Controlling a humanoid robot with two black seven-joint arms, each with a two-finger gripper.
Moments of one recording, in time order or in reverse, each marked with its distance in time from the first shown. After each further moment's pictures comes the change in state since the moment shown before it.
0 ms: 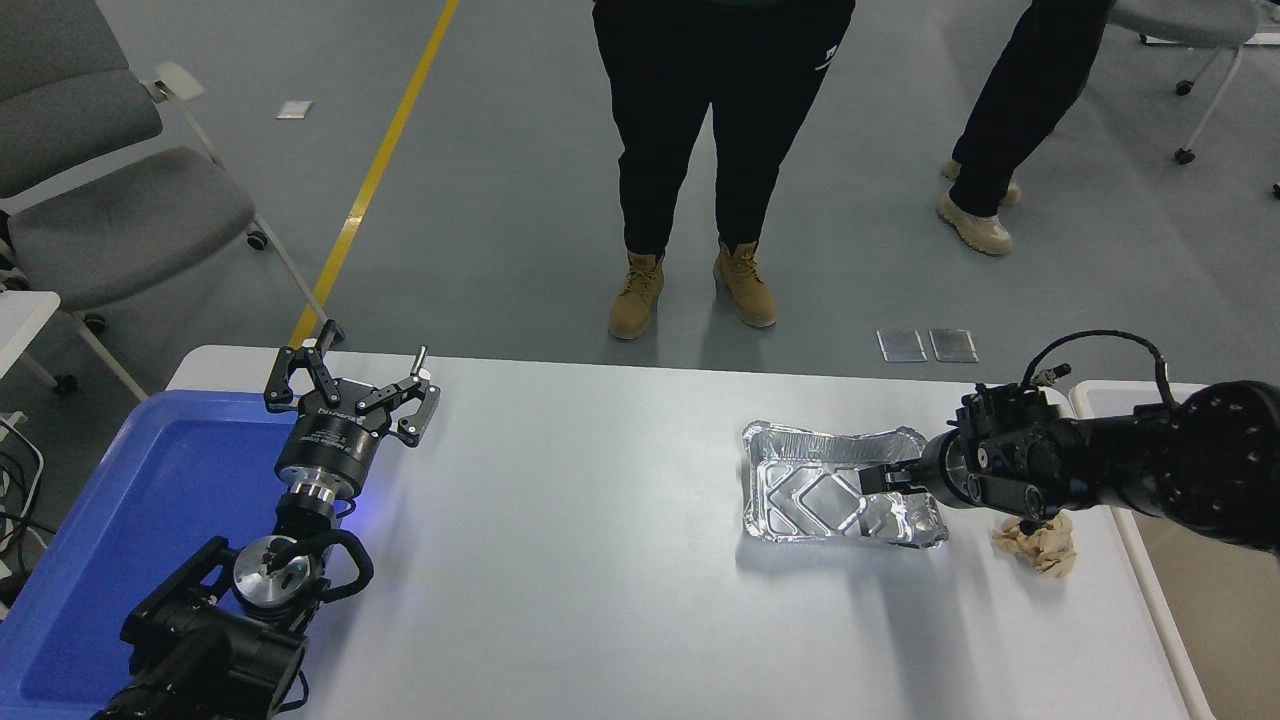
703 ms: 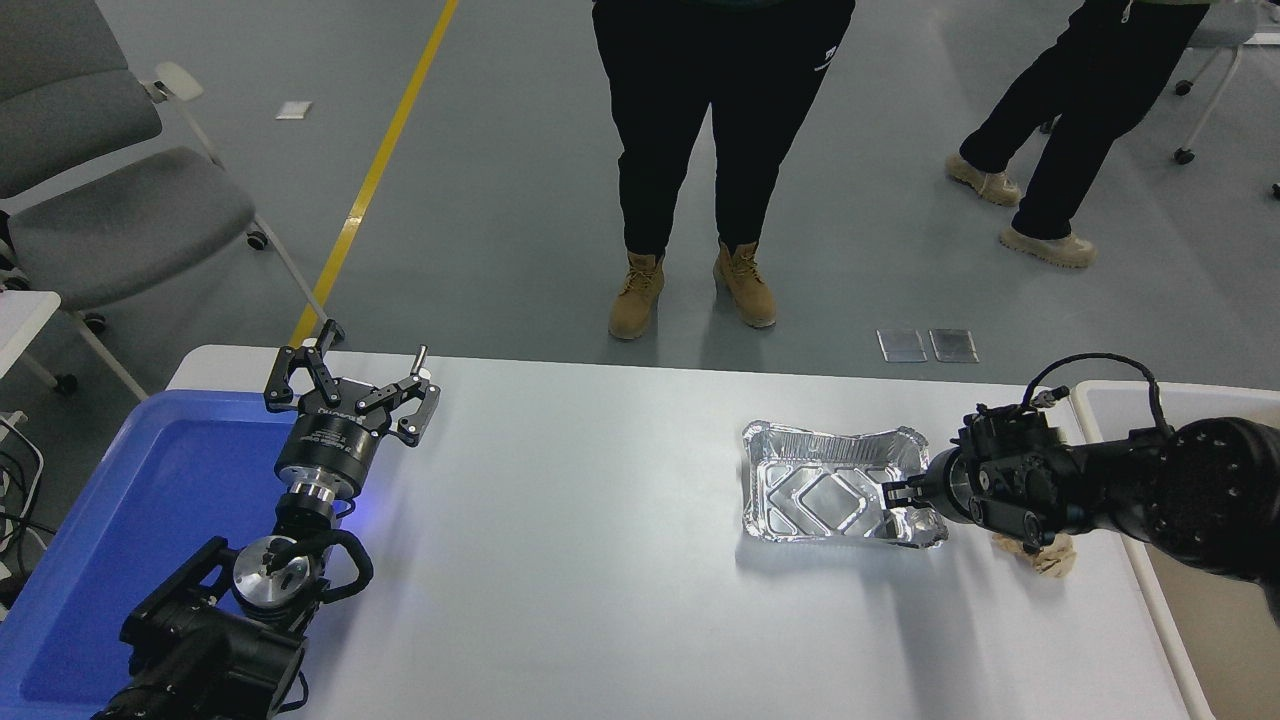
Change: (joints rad) left arm 0.000 0.000 0.000 0.000 0.000 0.001 -0.001; right arm -0.058 0.005 0.005 -0.056 -0.049 -0.014 -0.001
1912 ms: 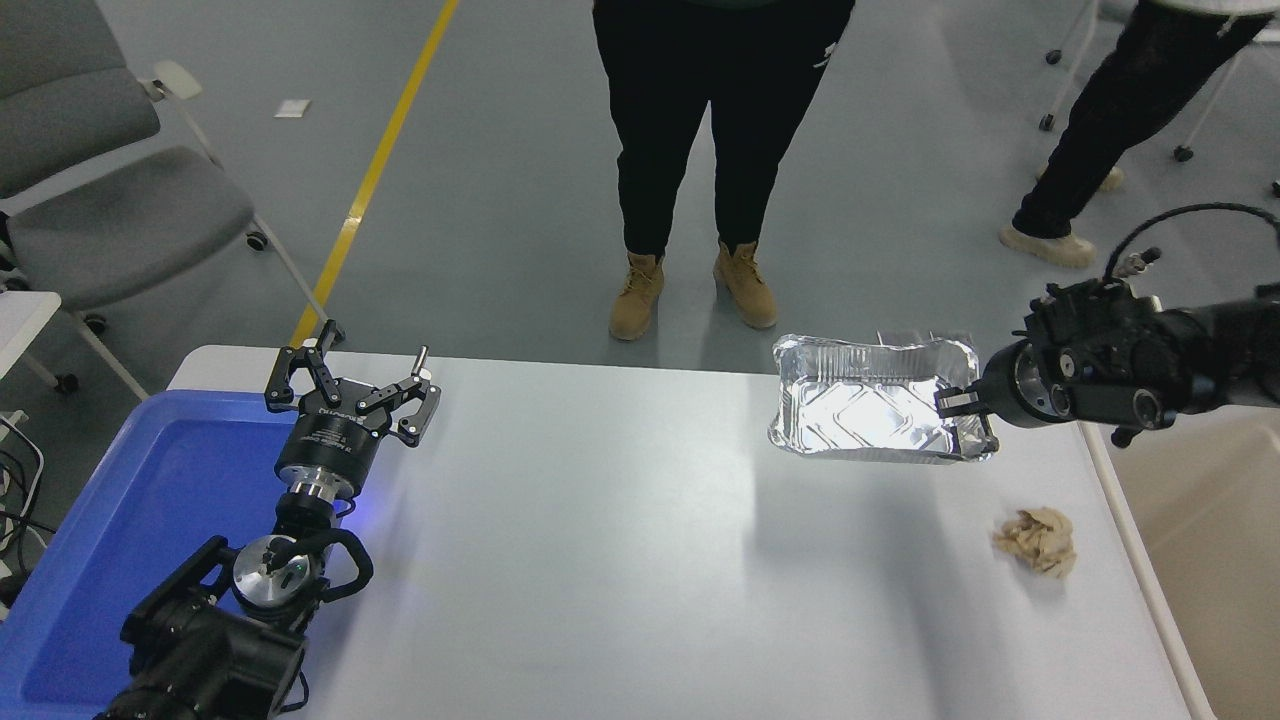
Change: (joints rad) left arm 0.000 0.000 0.000 0.000 0.000 0.000 0.002; right arm 0.681 -0.277 -0.124 0.602 -0.078 0.080 0.010
